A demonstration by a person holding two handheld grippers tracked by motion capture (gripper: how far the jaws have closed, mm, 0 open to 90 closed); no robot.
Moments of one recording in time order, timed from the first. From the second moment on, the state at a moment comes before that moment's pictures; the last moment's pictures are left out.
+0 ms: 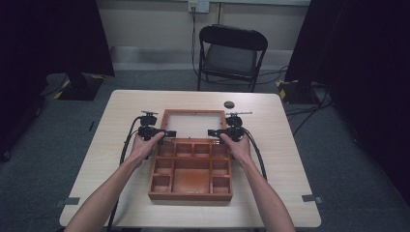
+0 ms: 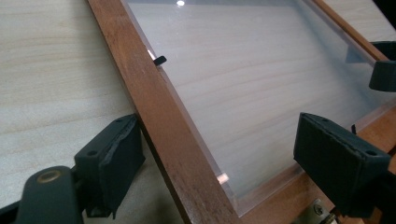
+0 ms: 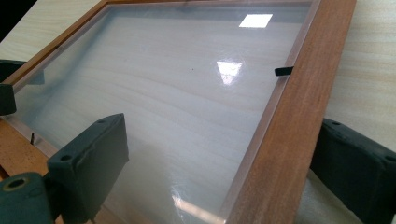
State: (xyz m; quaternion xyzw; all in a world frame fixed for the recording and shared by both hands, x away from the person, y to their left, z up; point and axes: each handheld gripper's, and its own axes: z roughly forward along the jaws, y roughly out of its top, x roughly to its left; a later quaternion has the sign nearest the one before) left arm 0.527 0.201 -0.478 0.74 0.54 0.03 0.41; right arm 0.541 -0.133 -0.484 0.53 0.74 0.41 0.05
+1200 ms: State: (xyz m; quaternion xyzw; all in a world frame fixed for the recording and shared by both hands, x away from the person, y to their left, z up) left arm 0.516 0.211 -0.441 0.74 0.51 0.07 0.44; right arm 0.526 -0.145 -0.436 0.52 0.71 0.47 0.11
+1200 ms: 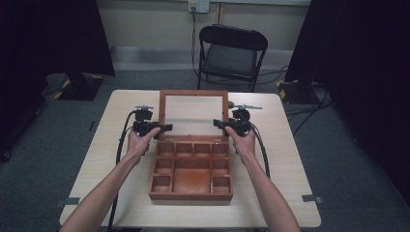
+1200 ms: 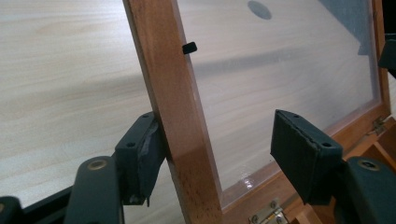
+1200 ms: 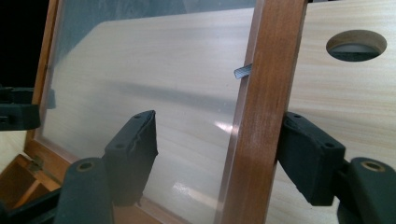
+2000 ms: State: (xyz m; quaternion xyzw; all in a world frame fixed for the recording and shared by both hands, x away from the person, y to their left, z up) left arm 0.495 0.219 -0.418 0.74 0.48 0.09 0.47; right arm 0.500 -0.153 -0.409 0.50 0.71 0.48 0.11
